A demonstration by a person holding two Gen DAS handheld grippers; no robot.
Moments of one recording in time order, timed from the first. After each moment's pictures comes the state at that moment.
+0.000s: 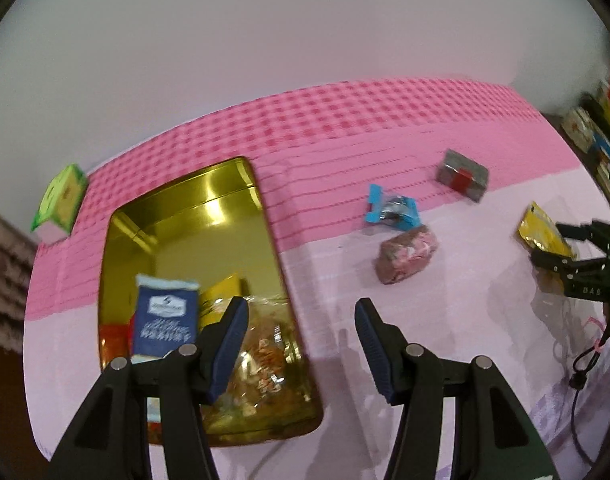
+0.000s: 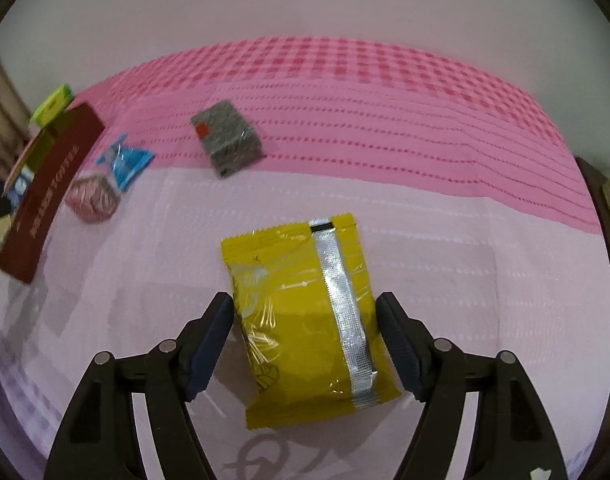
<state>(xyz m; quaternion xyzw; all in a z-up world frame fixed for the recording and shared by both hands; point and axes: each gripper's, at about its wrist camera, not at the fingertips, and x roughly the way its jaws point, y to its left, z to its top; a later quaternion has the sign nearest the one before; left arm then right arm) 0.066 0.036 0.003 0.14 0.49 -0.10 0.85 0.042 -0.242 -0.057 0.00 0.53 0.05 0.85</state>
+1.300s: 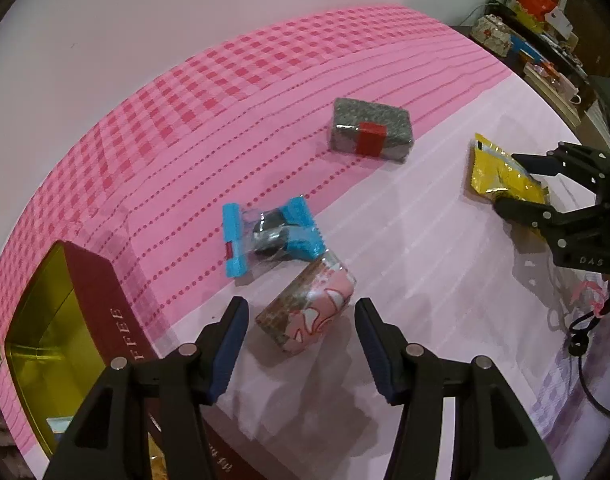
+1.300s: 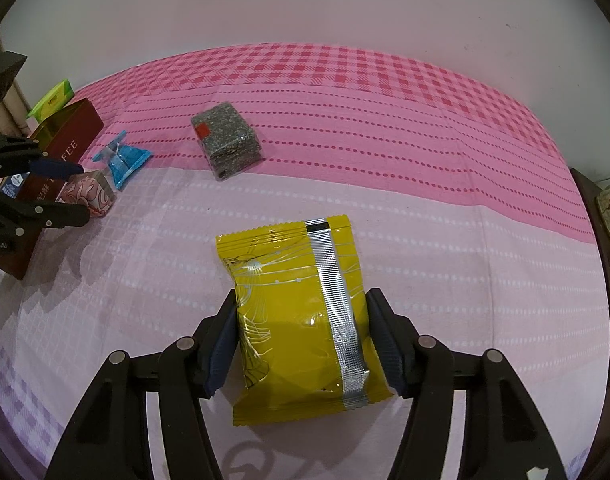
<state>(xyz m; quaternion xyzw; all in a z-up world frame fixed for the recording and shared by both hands) 0.122 -0.045 -0.052 0.23 0.53 -0.28 0.76 0.039 -0.240 -0.058 -0.01 0.51 0.03 0.86</state>
